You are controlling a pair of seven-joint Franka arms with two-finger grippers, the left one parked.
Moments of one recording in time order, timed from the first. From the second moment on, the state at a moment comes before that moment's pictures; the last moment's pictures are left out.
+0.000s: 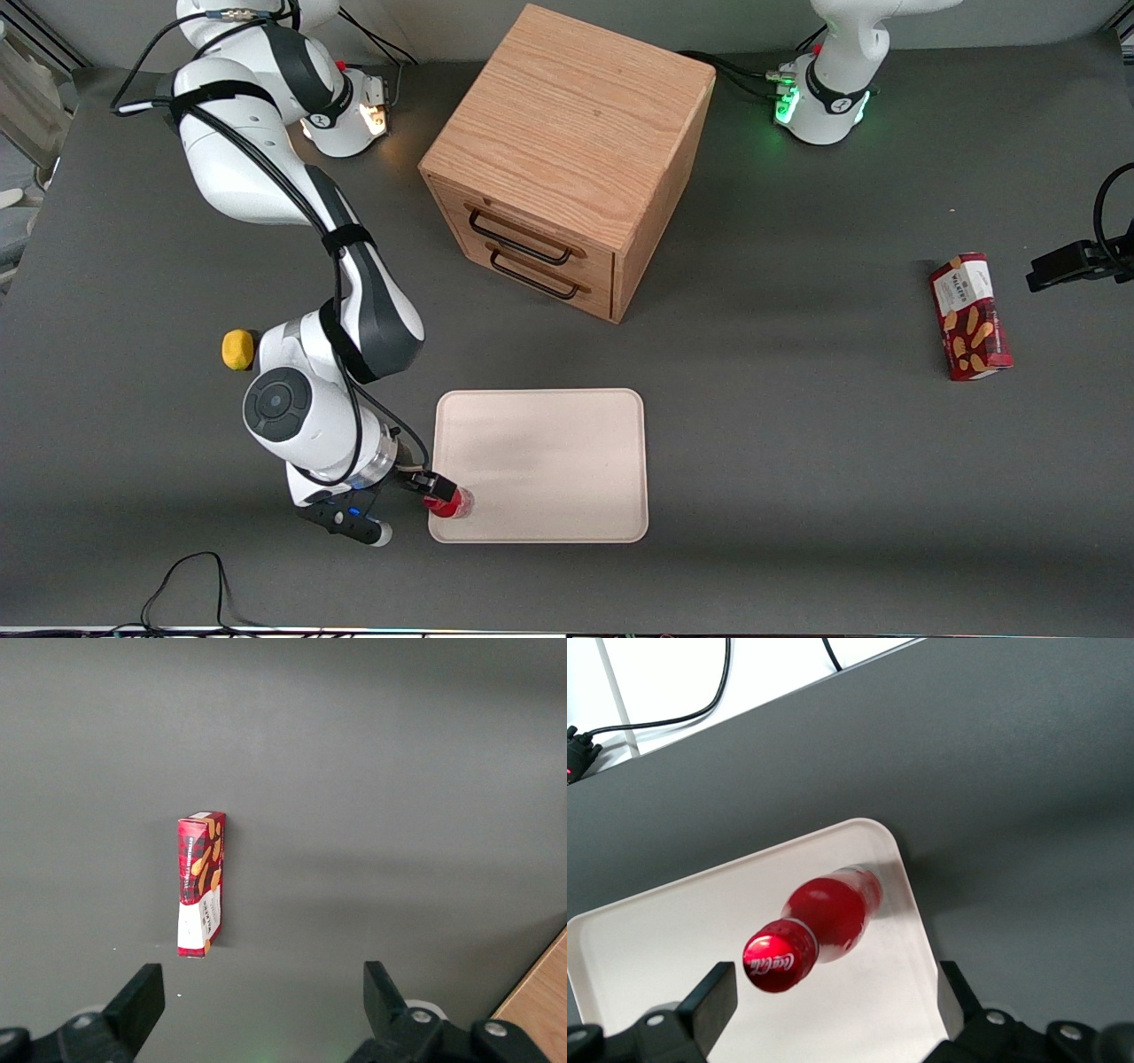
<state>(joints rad) 0.30 0.97 0.05 -0.86 0.00 2.02 0.67</state>
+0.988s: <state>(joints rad) 0.31 0.93 0.06 -0.82 -0.01 1.84 0.69</state>
